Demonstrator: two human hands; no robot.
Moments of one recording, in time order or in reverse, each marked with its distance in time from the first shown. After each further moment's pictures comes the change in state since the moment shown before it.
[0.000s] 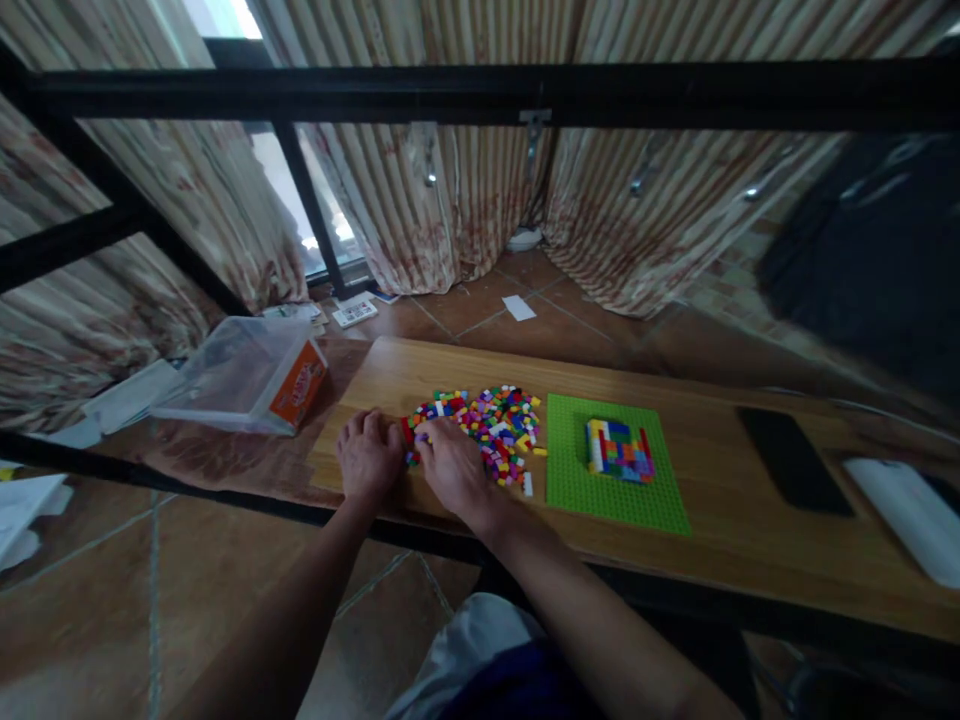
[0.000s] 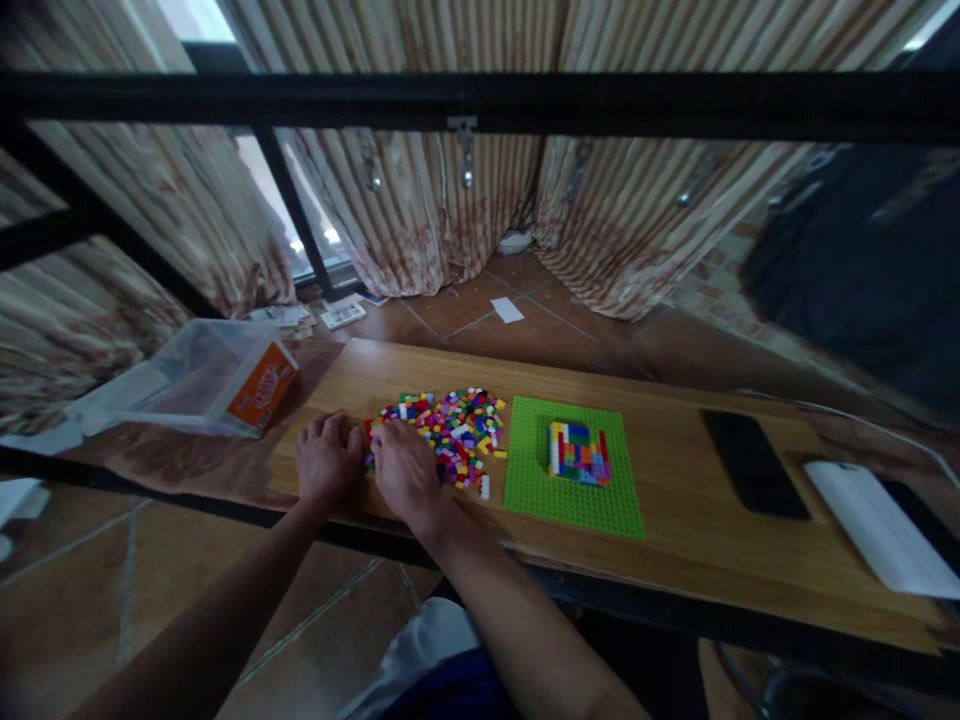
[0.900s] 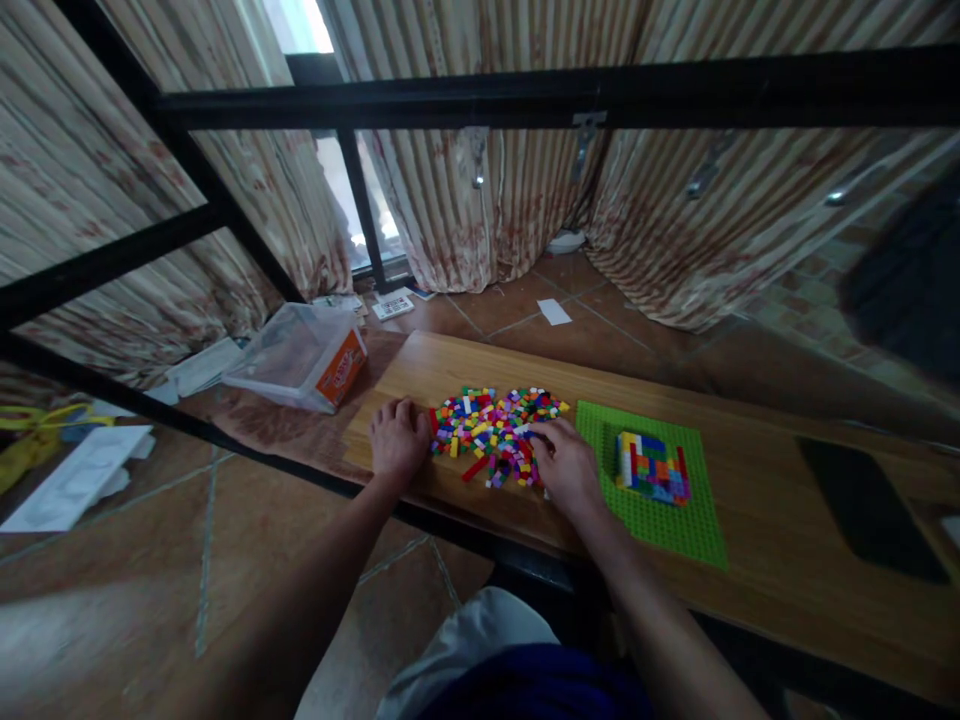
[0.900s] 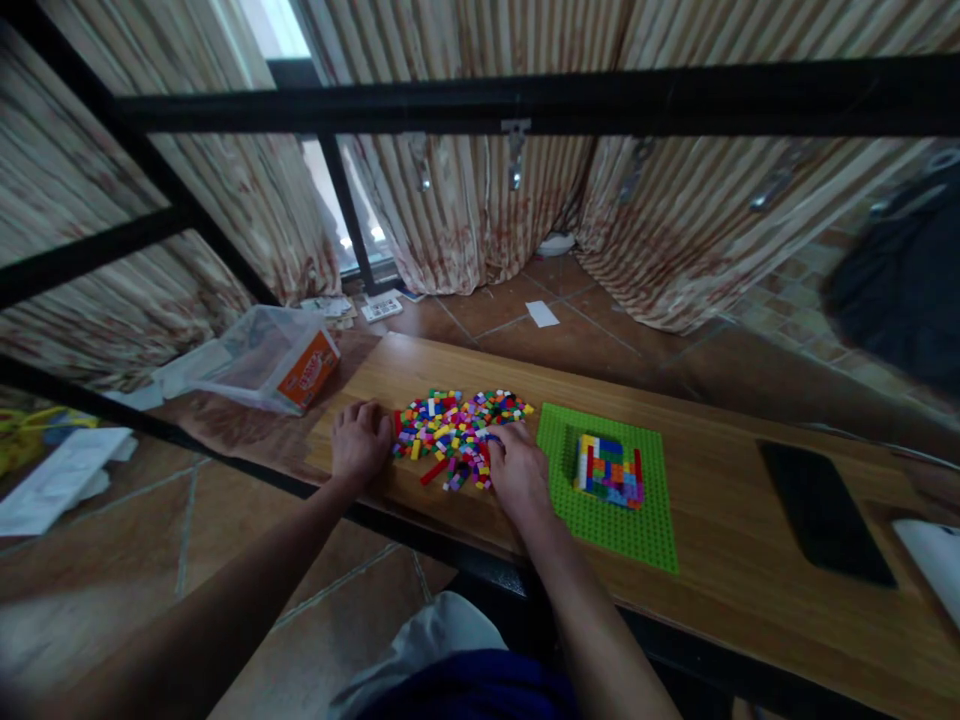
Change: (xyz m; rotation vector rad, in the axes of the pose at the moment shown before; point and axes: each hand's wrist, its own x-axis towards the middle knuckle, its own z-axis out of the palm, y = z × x) left_hand -0.001 0.000 0.001 0.014 -0.019 -0.009; right_hand -0.039 0.078 -0.071 -0.045 0.206 0.114
